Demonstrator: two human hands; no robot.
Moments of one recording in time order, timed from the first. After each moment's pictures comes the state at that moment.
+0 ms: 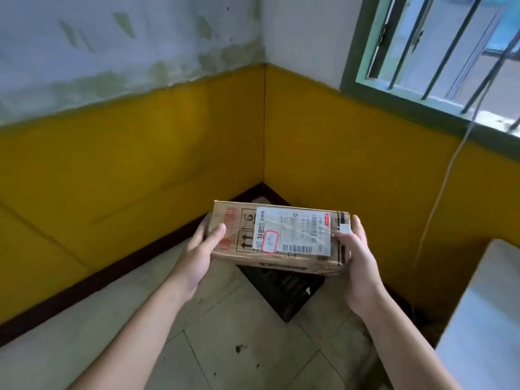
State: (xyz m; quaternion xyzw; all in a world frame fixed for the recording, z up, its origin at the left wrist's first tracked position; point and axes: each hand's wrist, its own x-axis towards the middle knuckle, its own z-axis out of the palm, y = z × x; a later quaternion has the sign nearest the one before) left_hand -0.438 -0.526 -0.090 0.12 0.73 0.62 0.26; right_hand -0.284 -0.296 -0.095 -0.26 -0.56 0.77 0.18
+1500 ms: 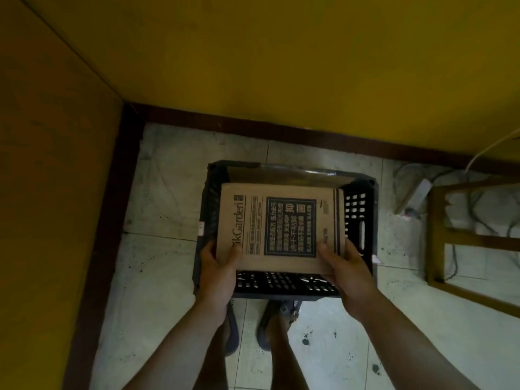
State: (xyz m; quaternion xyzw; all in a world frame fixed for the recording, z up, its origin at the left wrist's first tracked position) left_hand -0.859 -0.227 -0.560 0.01 0.73 0.35 0.58; right_hand -0.642 -0.164 -0.548 -0.71 -0.23 0.64 0.19
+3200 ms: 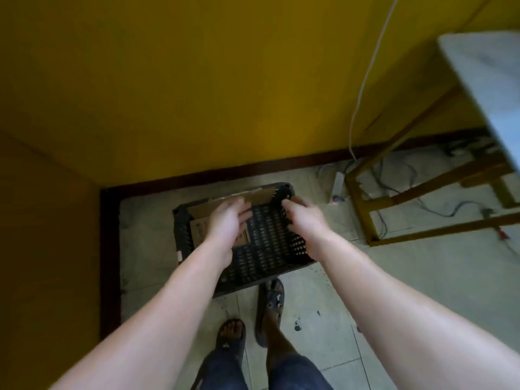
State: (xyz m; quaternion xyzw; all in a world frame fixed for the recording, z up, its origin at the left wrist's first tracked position) left_hand -0.769 -0.172 -0.327 0.18 0.65 0.32 0.66; right_hand -0.609 -0.168 -0.345 -0.73 -0.23 0.58 0.26
